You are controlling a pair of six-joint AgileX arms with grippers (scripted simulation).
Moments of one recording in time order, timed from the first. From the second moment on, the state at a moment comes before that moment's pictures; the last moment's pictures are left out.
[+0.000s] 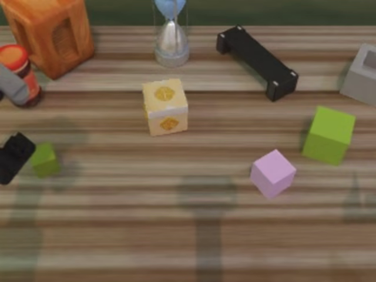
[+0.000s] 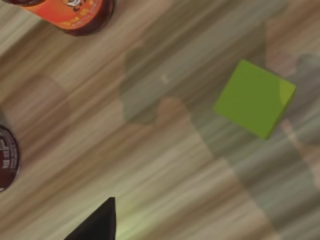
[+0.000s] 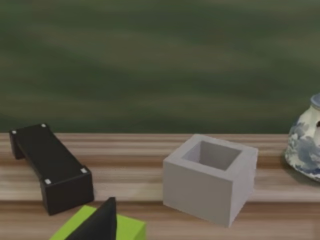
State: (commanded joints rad) left arm -0.03 1.23 0.90 -0.66 0.00 0.66; right arm 0.00 0.00 0.00 0.00 0.00 0.00
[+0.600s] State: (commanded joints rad) left arm -0.05 1.95 1.45 -1.04 0.00 1.04; right arm 0.00 0.00 0.00 0.00 0.00 0.00
